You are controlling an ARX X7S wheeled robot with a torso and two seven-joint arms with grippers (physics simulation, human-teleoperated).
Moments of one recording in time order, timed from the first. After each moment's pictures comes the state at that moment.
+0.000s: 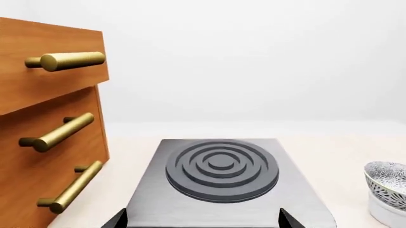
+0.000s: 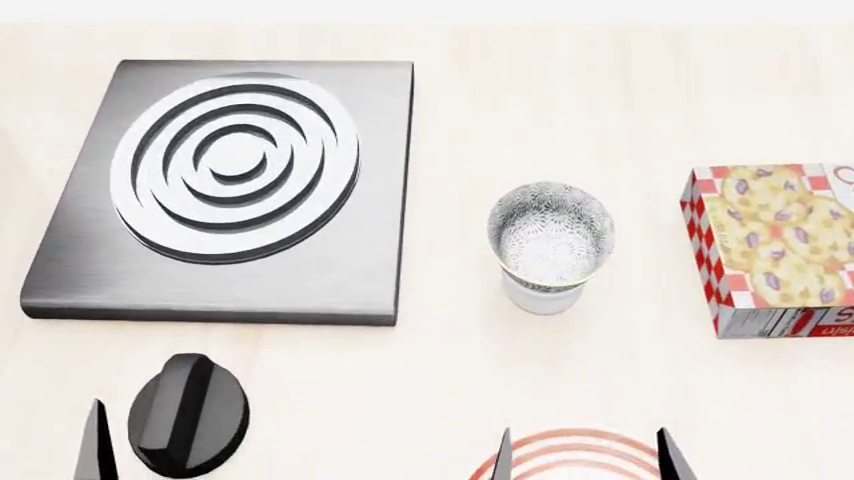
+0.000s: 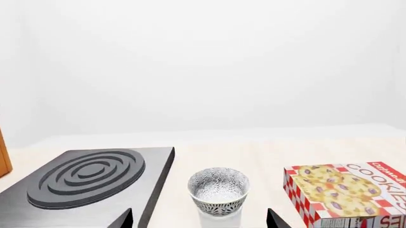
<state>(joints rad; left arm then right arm) 0.20 -0.22 0.11 0.69 -0.12 -0.17 -0.25 -0.24 0.24 -0.15 -0.65 0.18 0.04 0.21</state>
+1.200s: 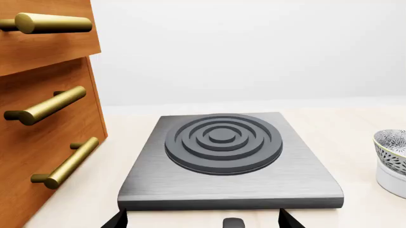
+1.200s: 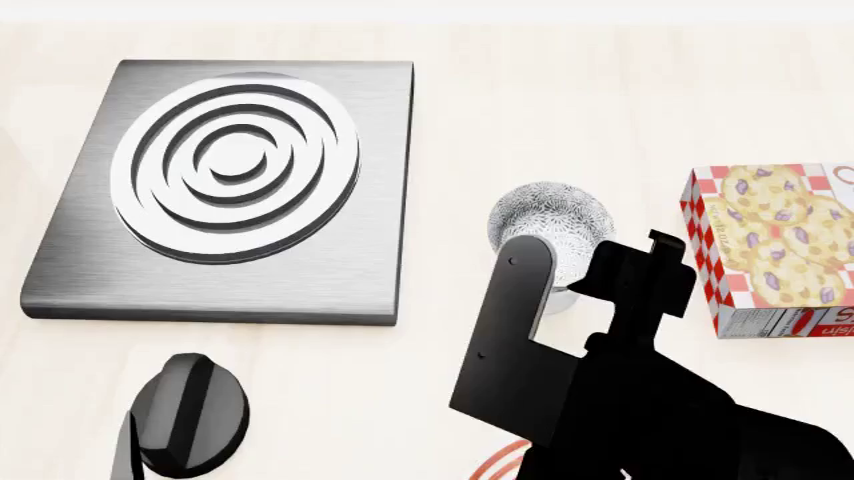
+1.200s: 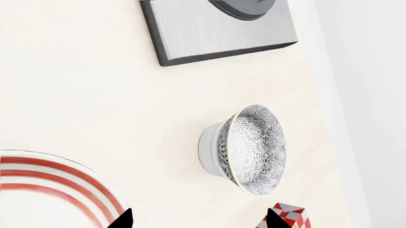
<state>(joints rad) 0.15 -0.26 0.17 0.58 -0.13 -0.19 -0.31 0.69 0.51 -0.53 -0.49 -0.82 0.91 -1.19</state>
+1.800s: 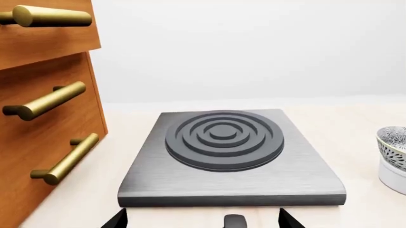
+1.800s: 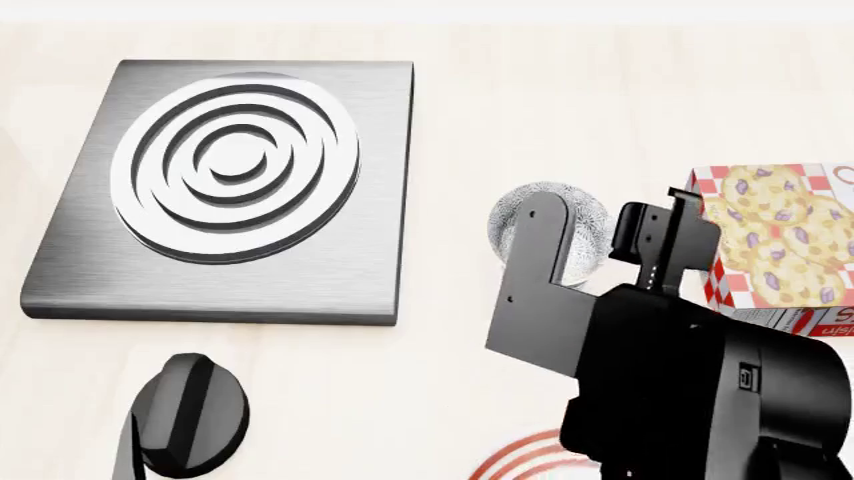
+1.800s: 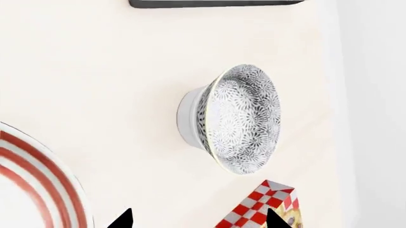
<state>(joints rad) 0.14 -0.27 0.18 0.56 -0.15 -0.18 -0.32 0.84 0.53 -0.60 -0.21 -0.80 0.80 -1.16</state>
